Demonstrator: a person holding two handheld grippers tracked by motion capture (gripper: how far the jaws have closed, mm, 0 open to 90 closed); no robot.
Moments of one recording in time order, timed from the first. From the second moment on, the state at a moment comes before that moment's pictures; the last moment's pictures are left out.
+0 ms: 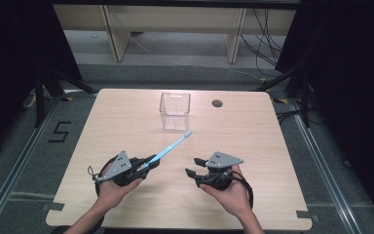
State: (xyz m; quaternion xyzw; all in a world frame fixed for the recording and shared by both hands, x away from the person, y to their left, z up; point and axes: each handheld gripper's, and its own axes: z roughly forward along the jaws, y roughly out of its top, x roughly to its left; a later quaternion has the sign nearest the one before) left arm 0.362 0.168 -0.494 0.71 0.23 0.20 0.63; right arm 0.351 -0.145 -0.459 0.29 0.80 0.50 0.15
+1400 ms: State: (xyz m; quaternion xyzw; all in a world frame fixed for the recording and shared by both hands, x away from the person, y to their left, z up) left arm 0.368 0.167 -0.485 0.68 0.25 0.22 0.65; right arm 0.388 -0.111 -0.447 0.42 0.64 0.65 0.05
